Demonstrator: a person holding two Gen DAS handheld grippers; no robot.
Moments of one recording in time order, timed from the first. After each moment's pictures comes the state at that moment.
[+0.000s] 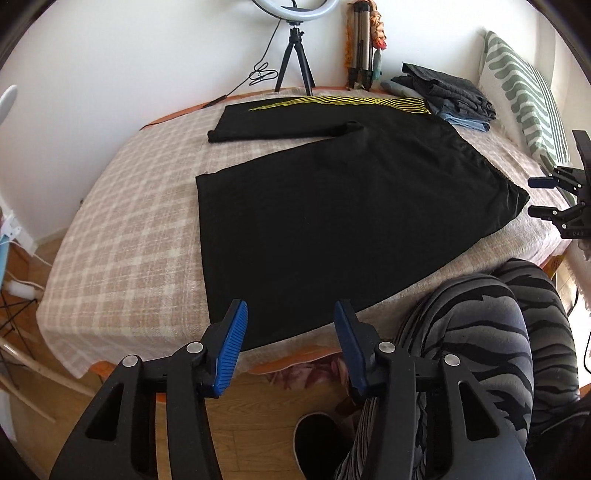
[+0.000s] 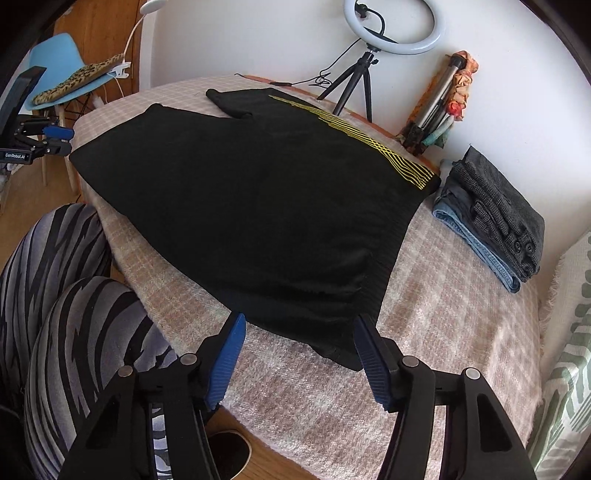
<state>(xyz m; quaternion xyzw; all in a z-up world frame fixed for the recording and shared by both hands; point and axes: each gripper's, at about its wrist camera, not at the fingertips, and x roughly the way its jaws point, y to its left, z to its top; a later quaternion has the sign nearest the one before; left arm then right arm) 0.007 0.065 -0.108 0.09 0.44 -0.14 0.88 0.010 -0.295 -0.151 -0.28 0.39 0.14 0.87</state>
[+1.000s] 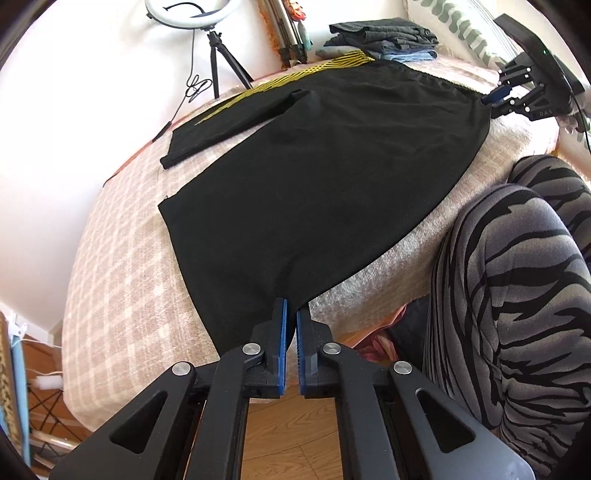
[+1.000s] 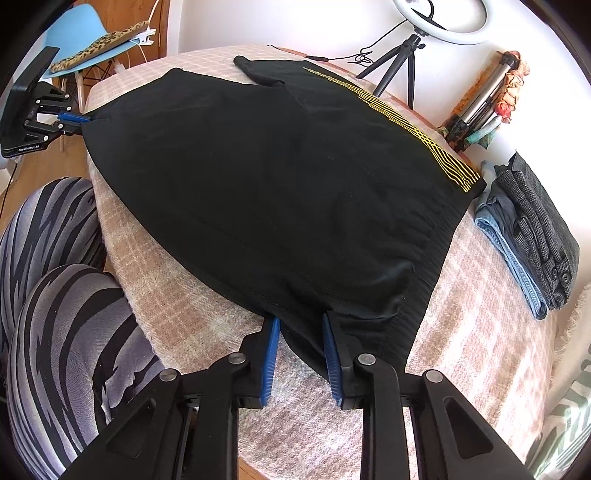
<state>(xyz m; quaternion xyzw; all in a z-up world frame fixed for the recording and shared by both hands) 0.010 0.056 -0.131 0.24 0.40 -0.20 0.86 0.045 -0.281 -0.170 -0.30 0.43 0.17 0.84</state>
